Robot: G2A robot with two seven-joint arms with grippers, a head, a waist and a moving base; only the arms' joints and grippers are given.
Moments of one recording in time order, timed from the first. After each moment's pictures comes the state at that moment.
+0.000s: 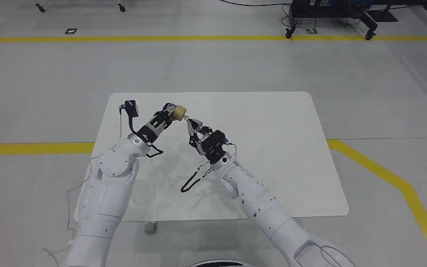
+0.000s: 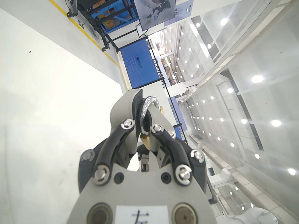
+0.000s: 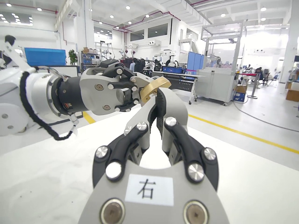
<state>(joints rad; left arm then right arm) 1.22 -1.27 -1.37 -1.38 -0.12 -0.27 -0.55 -1.15 -1.61 0.94 -1.01 -1.39 -0.19 -0.70</state>
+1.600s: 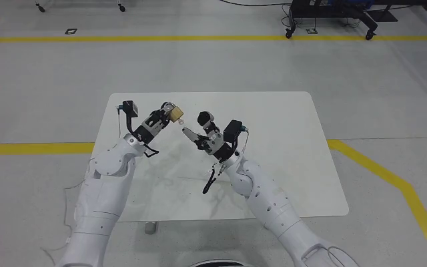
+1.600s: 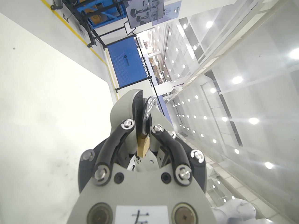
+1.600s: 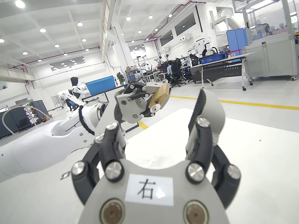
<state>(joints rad) 1.20 -1.26 -1.37 -1.32 -0.29 -0.29 -0.64 -1.19 -1.57 1.02 -1.11 -1.12 -0.58 -0.53</state>
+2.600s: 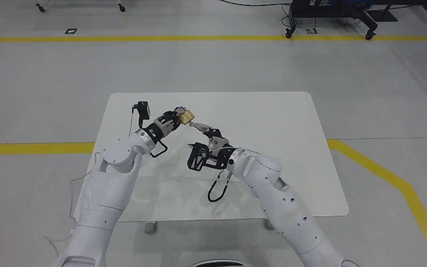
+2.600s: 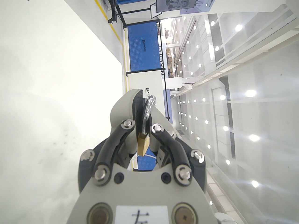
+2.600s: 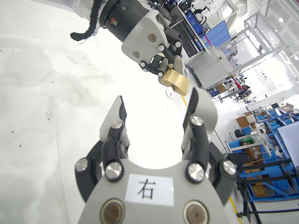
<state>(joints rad) 1.15 -1.26 -1.30 -1.34 -0.26 -0.01 -0.64 -1.32 -1.45 1.05 -1.65 -2.08 -0.45 -0.01</state>
